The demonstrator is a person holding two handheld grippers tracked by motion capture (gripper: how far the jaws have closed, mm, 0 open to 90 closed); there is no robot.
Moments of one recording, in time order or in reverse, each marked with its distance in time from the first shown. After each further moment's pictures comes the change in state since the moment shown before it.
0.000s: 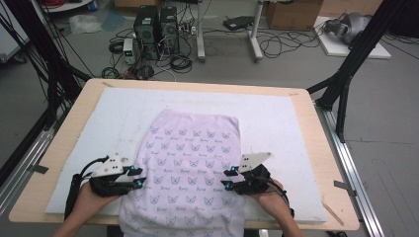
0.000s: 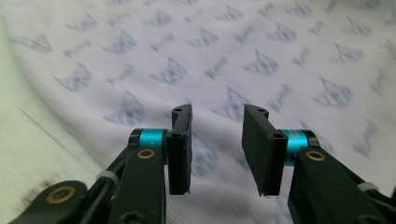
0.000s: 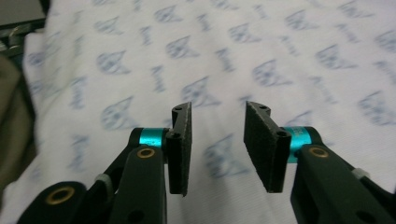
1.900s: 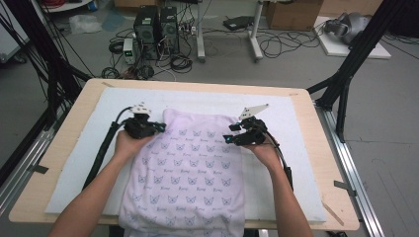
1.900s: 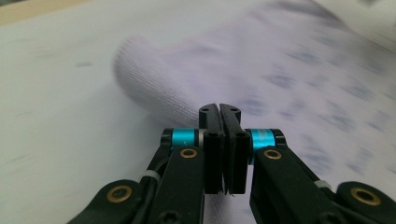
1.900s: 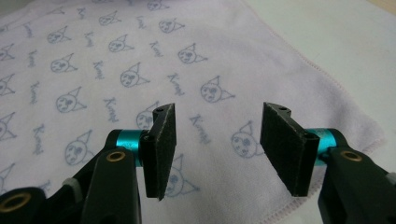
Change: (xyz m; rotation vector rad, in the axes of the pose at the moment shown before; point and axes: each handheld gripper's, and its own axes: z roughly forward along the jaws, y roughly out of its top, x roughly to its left) left arm 0.082 0.077 0.108 0.050 -0.051 -0.056; right arm -0.127 0.040 0.017 -0.001 -0.094 0.125
